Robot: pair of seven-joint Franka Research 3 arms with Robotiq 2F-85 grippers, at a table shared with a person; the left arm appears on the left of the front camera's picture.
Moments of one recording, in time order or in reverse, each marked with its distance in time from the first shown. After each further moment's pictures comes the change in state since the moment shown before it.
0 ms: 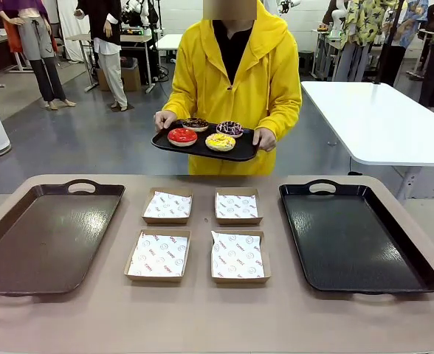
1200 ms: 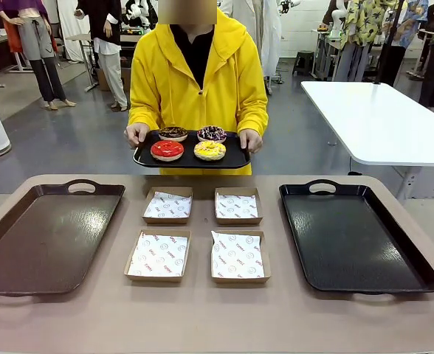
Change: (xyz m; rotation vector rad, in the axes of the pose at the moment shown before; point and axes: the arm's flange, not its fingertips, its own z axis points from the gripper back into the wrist) left arm 0.001 -0.003 -0.002 0.000 0.007 -0.001; right arm 0.000 -0.001 -0.001 -0.017 0.006 -0.016
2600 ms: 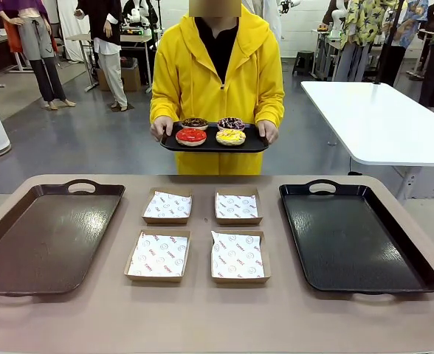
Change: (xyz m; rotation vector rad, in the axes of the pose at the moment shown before) left arm 0.000 0.000 0.000 0.001 0.002 -0.001; right arm 0.003 0.002 -0.002 -0.003 0.001 -0.004
